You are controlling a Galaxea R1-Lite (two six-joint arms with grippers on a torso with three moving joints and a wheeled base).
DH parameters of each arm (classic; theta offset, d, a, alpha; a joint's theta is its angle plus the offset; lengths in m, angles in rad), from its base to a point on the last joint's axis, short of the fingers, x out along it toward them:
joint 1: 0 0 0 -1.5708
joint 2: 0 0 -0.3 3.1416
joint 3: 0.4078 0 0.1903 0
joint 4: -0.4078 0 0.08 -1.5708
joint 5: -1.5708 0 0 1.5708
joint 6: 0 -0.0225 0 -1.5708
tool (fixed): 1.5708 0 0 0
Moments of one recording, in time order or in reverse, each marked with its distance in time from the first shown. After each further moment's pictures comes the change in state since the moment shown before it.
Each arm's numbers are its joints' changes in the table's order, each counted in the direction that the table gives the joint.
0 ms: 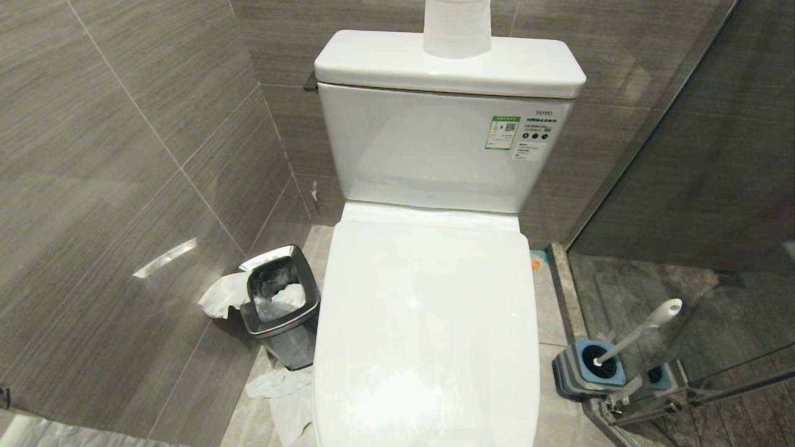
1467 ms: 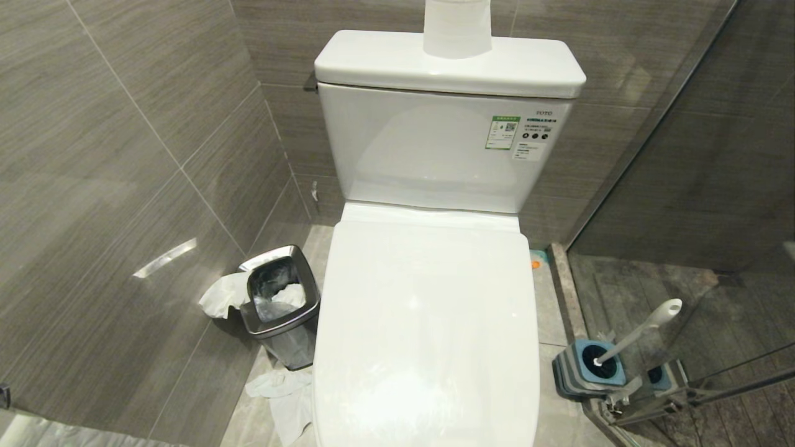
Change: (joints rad) left arm 0.000 0.000 0.000 -0.001 0.000 0.000; right arm 0.000 0.000 0.000 0.000 0.000 0.000
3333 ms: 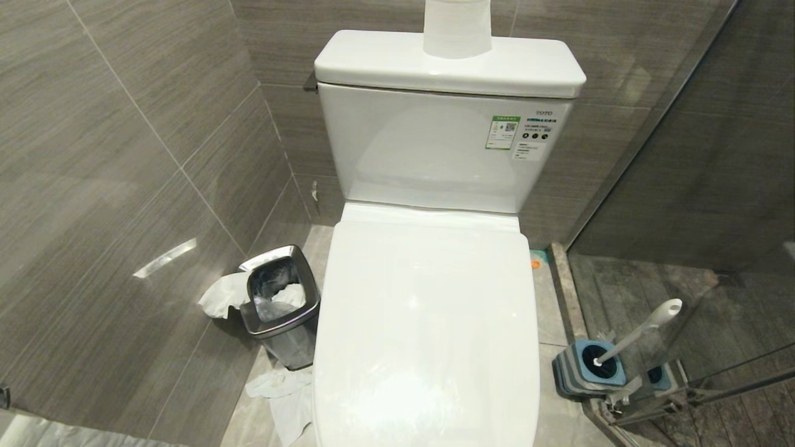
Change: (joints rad) left arm 0.000 0.000 0.000 0.001 0.000 0.000; right arm 0.000 0.000 0.000 0.000 0.000 0.000
